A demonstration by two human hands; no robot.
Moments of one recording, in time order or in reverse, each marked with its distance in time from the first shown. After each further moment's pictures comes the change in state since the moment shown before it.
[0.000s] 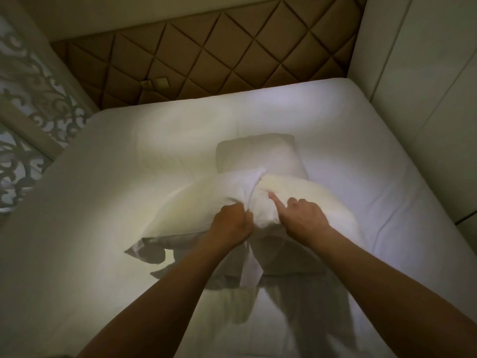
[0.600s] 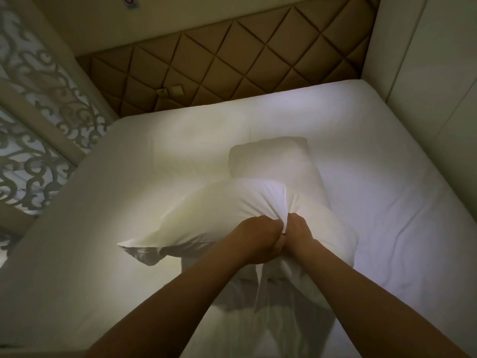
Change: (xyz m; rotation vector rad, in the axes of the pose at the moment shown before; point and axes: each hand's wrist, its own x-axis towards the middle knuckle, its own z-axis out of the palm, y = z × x) left_hand -0.035 0.019 -0.022 0.362 -0.248 0.450; right_hand 0.007 -0.057 -0.017 0.616 -0.254 0.346
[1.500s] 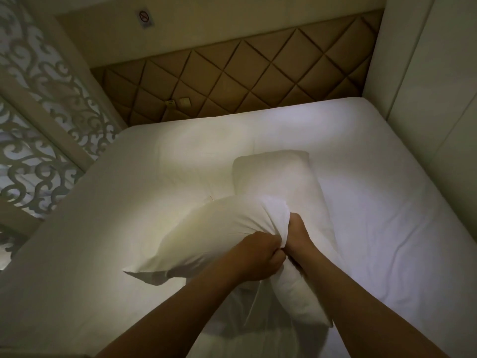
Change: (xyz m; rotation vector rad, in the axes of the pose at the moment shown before) left_hand -0.018 0.002 0.006 -0.235 0.144 0.031; right_hand -0.012 -0.013 -0.015 0.869 0.196 0.025
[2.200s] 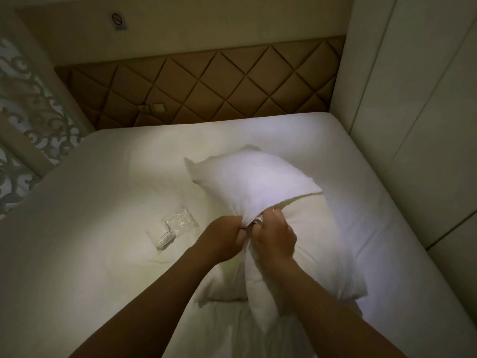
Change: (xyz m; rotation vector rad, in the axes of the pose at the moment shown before) left_hand 0.043 -0.029 0.001 -0.051 0.282 -0.008; right_hand -0.003 0.000 -0.017 -0.550 0.501 -0.230
